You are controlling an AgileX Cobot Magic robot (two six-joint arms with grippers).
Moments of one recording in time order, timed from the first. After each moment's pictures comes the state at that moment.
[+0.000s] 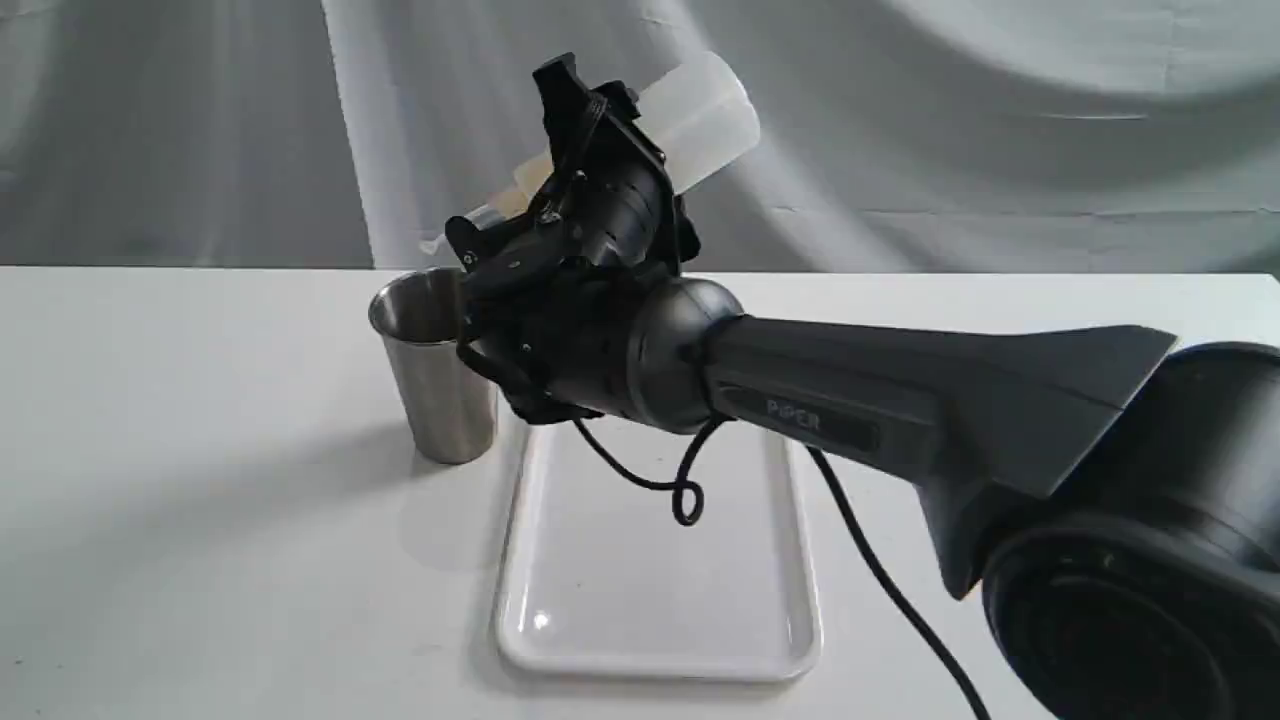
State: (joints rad) left arm -0.07 0.00 0.00 0.04 0.29 0.06; right arm 0.63 2.39 -1.96 -1.70 1.01 -0.09
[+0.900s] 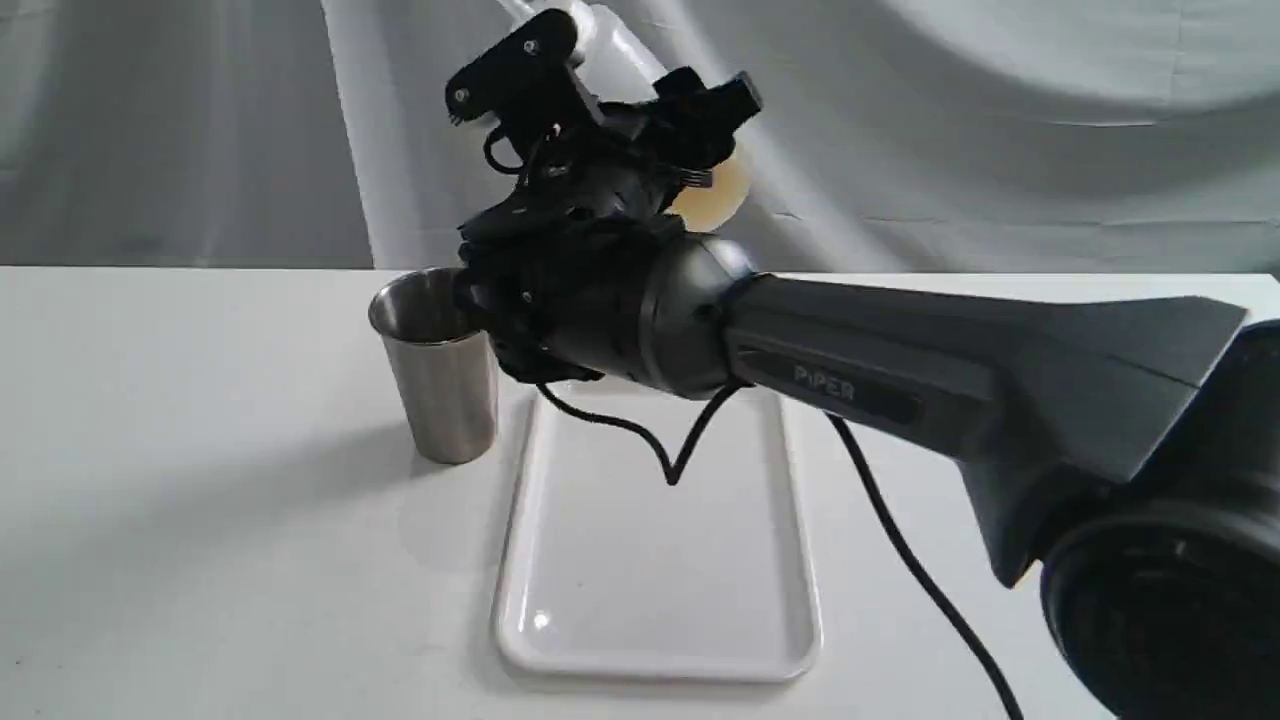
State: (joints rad) left arm -0.07 0.00 0.00 0.04 0.29 0.06; right arm 0.64 2.34 -1.96 -1.61 1.01 1.24
